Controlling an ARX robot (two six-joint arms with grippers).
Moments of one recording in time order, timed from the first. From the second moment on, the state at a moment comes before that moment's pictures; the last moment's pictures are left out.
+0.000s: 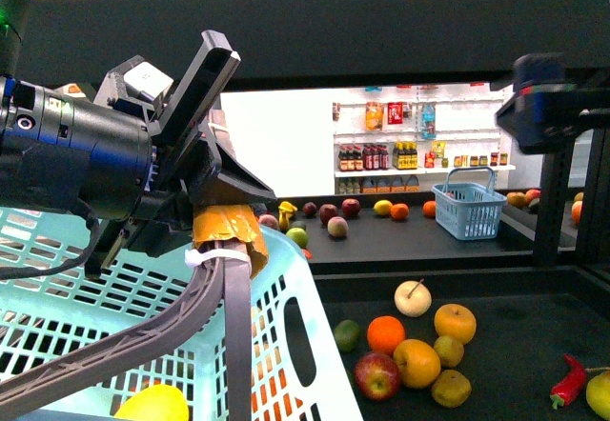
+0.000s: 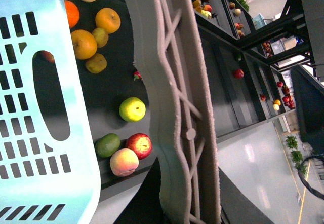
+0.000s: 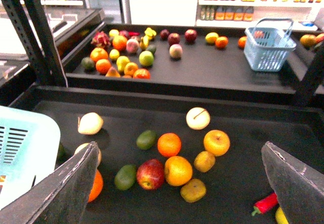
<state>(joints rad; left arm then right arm) -0.28 1.56 1.08 0.12 0.56 -0.66 0.10 1.41 0.95 0.40 0.01 -0.02</state>
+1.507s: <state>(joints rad) -0.28 1.56 1.08 0.12 0.55 -0.66 0.00 0.05 0.05 -0.01 0.00 0.00</state>
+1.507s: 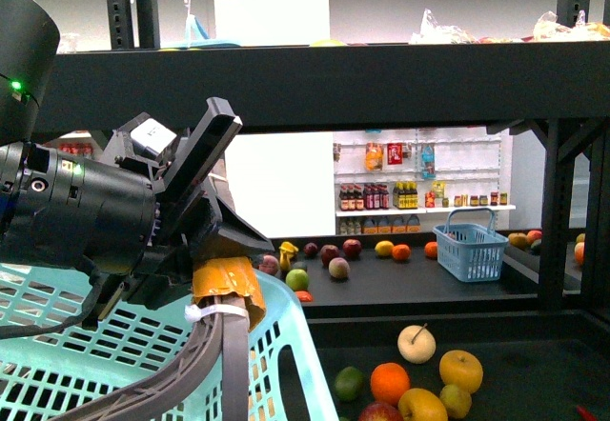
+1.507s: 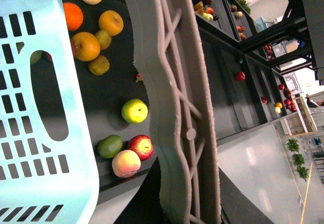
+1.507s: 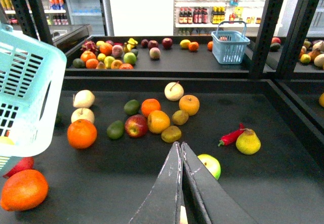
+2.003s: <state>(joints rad) -0.28 1.56 1.08 0.12 0.55 -0.66 0.00 0.01 0.01 0.00 0.00 0.00</state>
